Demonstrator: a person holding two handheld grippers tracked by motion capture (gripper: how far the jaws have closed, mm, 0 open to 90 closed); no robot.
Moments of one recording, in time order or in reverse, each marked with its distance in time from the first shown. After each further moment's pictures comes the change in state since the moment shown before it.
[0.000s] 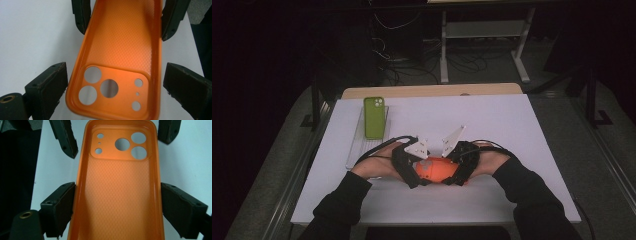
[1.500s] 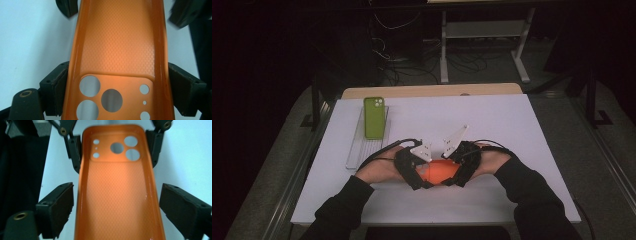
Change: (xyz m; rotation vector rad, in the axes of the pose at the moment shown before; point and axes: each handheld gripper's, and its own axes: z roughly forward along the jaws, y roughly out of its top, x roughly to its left) left arm -0.002 0.001 0.012 0.061 -0.031 -0.051; right arm 0.002 0.000 -0.008 -0.049 0.000 -0.026
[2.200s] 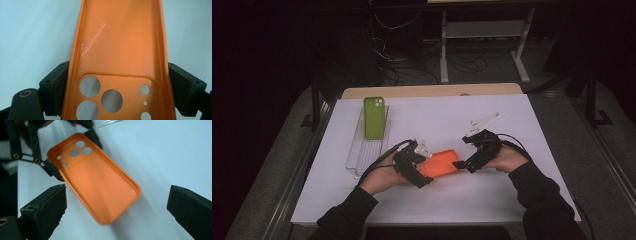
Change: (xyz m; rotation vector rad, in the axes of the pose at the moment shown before) left arm -0.005 -0.007 0.002 0.063 0.231 -0.245; right arm -0.010 -0.038 -0.040 -0.156 -0.208 0.391
